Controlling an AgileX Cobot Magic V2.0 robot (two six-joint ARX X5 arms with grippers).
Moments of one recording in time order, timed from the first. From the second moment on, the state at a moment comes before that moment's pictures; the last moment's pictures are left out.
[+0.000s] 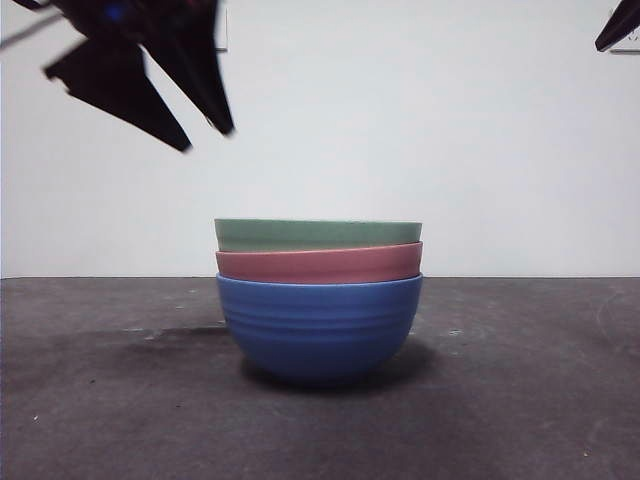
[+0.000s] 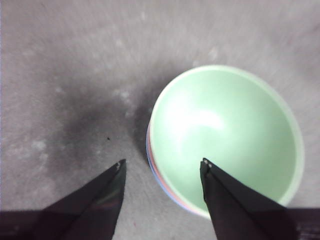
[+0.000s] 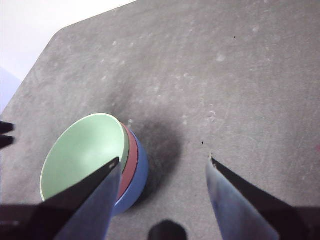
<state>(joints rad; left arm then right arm) -0.58 1.34 1.13 -0.61 0.07 -0.12 0.09 0.71 0.71 -0.51 -0.42 0.25</state>
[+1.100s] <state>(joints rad) -0.63 1.52 1.14 -0.60 0.00 -0.11 0.09 0.71 0.71 -0.51 -0.42 0.25</state>
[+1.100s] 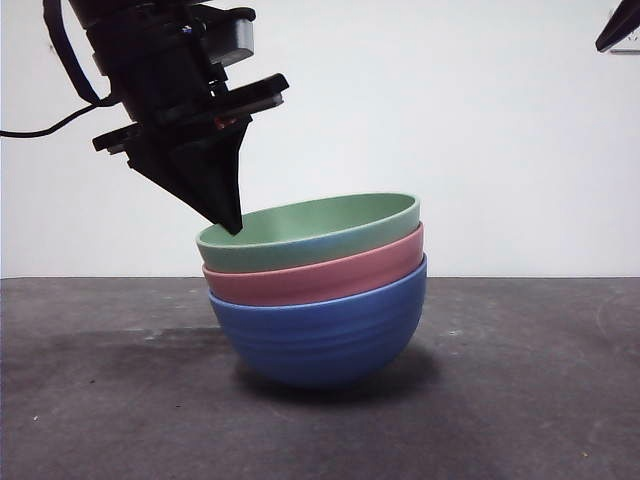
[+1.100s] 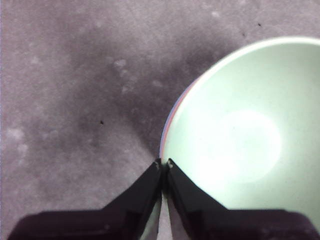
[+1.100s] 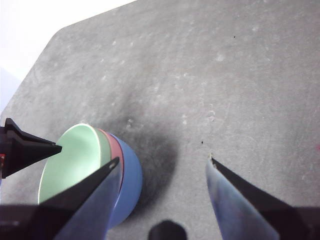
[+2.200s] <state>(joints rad) -0.59 1.37 1.40 -0.91 -0.01 -0.06 0.09 0.71 0.71 -0.51 -0.42 0.25</state>
